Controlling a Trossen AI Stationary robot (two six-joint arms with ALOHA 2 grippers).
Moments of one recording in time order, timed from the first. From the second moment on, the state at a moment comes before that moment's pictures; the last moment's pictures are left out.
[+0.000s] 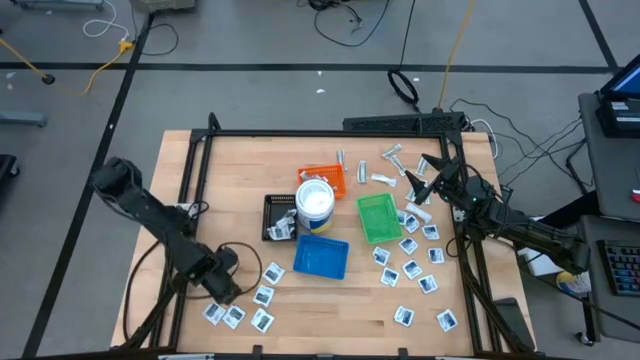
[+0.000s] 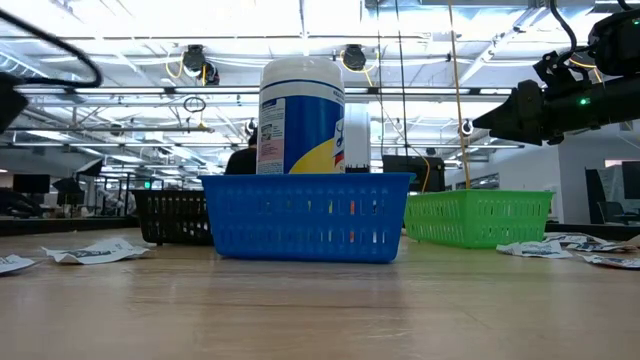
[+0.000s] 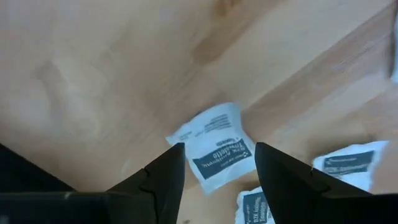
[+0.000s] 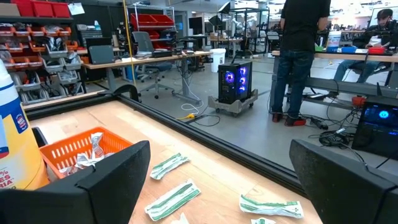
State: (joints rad) left arm -0.77 1.42 0.73 -0.80 0.15 -1.65; right arm -0.47 0.13 0.01 0.10 0.29 0.04
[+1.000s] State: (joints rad) left arm -0.81 1.51 0.70 -0.71 0.12 -1.56; right arm -0.47 0.13 0.01 0.10 0.29 0.04
